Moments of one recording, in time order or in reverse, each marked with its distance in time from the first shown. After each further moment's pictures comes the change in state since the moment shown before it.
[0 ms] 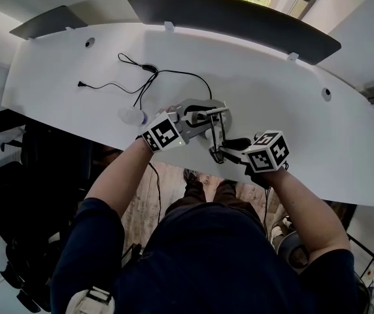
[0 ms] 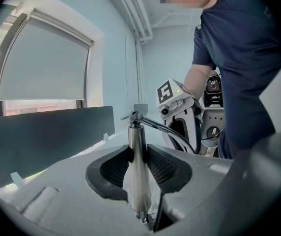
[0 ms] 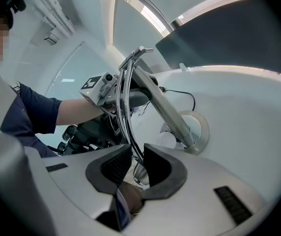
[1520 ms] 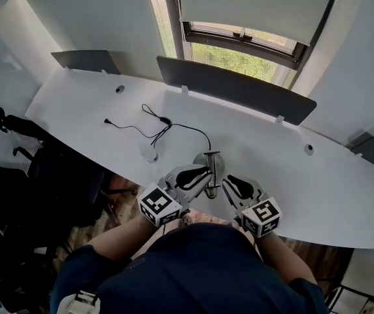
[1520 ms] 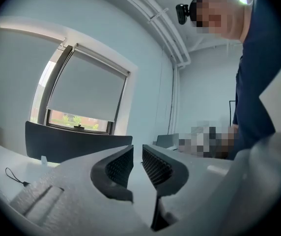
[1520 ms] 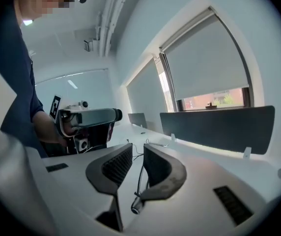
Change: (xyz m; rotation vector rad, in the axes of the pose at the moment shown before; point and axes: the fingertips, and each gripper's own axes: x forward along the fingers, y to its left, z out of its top) left arm -0.072 -0.073 0.169 -0.325 -0.235 0.419; right arm -0.129 0.097 0.060 -0.373 -0.595 -0.305
